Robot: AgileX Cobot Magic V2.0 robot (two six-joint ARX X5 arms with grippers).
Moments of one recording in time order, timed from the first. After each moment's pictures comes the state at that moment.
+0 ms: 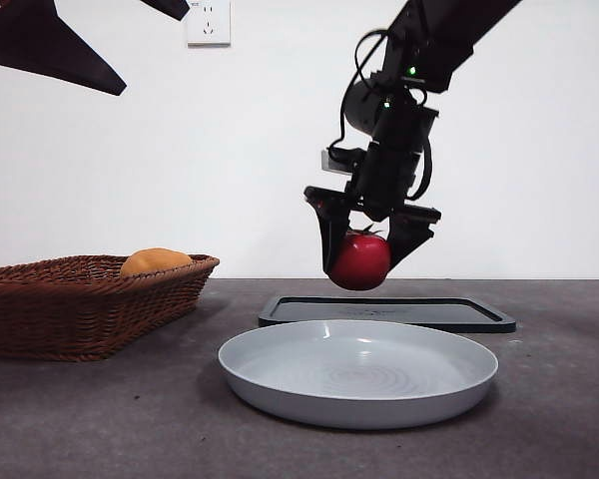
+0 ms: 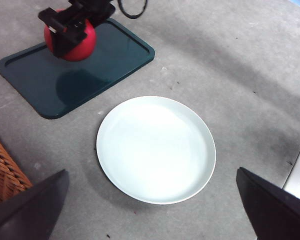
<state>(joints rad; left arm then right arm) -0.57 0.91 0.84 -0.48 0.34 0.06 0.39 2.30 2.06 -0.84 -0.14 0.11</state>
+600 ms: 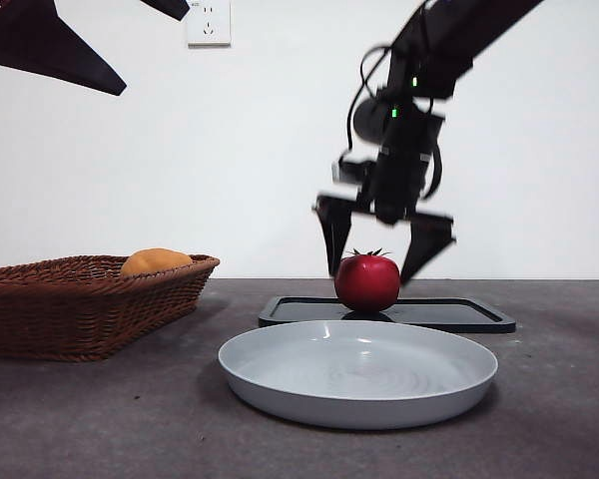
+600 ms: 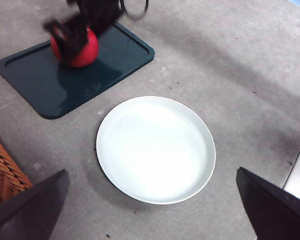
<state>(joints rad) -0.57 0.91 0.84 -0.48 0.34 0.06 0.36 2.37 2.23 -1.04 -0.15 0.10</state>
